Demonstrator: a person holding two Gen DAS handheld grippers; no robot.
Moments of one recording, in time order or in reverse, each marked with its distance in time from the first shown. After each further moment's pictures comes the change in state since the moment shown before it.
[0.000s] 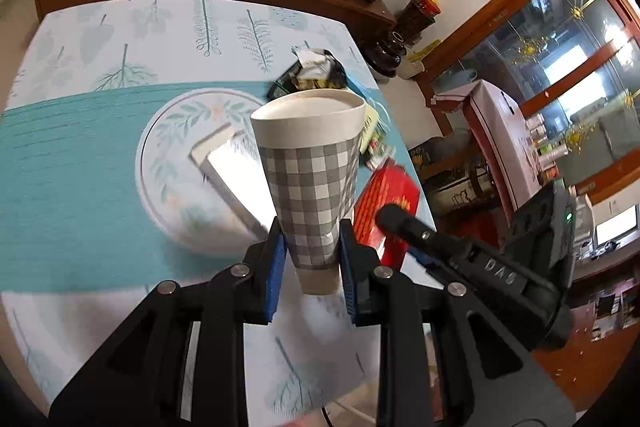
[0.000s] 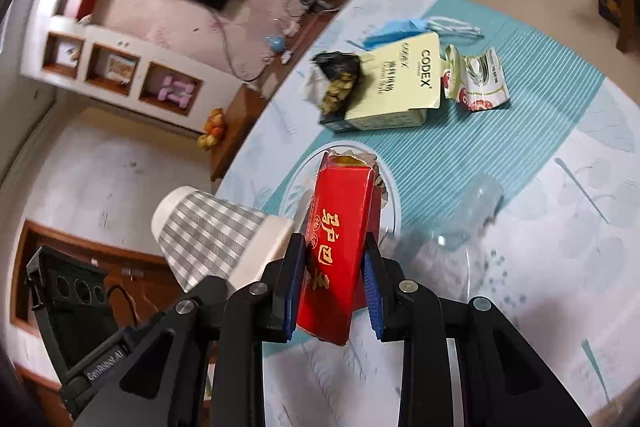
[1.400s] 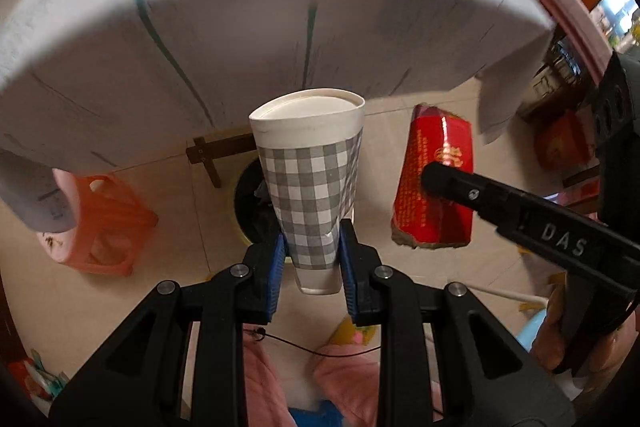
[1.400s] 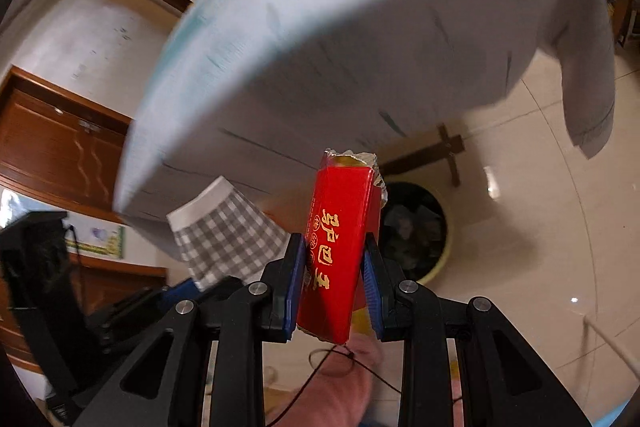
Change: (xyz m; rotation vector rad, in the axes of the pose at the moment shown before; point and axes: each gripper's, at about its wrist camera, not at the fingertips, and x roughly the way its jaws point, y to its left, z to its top) left arm 0.086 -0.018 -0.457 0.091 0.138 0.348; right arm -0.091 -0.244 -0.307 -0.296 0.275 -0.166
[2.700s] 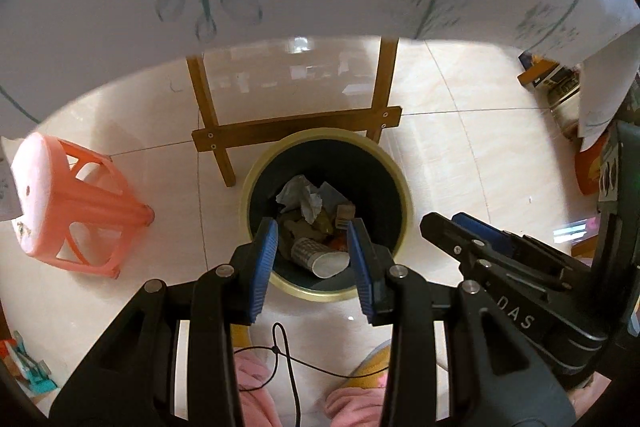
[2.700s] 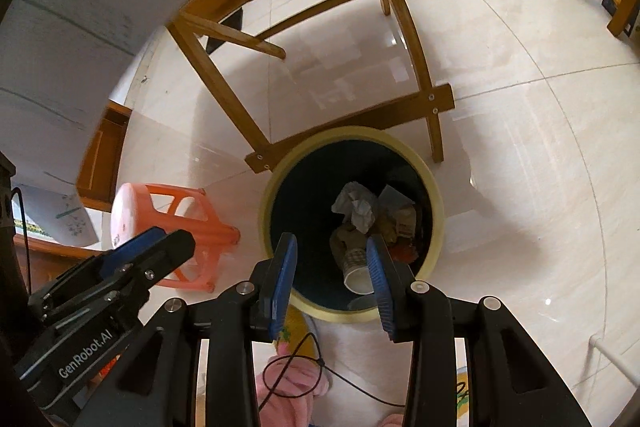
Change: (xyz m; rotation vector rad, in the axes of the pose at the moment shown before) left arm 0.129 0.037 -0.011 -0.103 -0.006 0.071; right arm 0.173 -0.058 -0.035 -0.046 0.026 -0.114
